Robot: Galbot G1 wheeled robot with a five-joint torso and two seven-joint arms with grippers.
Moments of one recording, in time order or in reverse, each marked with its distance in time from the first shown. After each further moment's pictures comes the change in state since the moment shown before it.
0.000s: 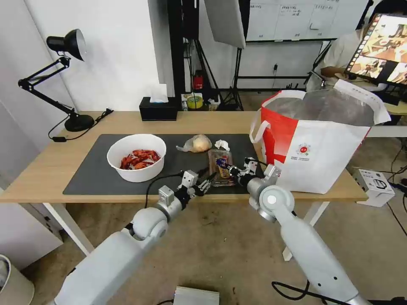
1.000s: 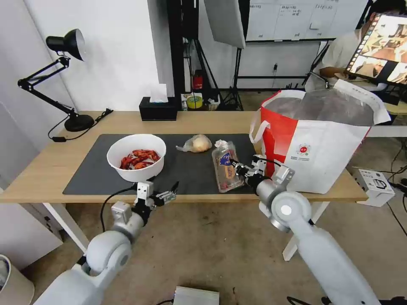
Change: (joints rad) left arm 0.401 0.045 -0.362 -0.295 -0.060 0.108 -0.123; right arm -0.147 -0.138 0.082 0.298 0.007 0.049 -0.043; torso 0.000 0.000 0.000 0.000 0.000
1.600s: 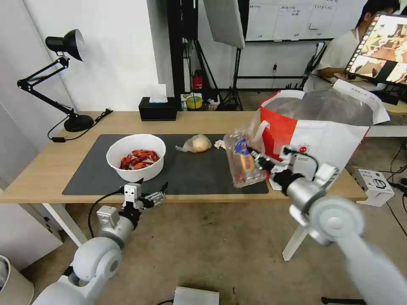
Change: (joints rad) left arm 0.109 -0.018 -0.138 -0.061 -0.013 0.018 0.004; right arm -0.115 -0.129 0.260 0.254 0.232 0.004 -0.016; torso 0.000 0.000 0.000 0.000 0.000
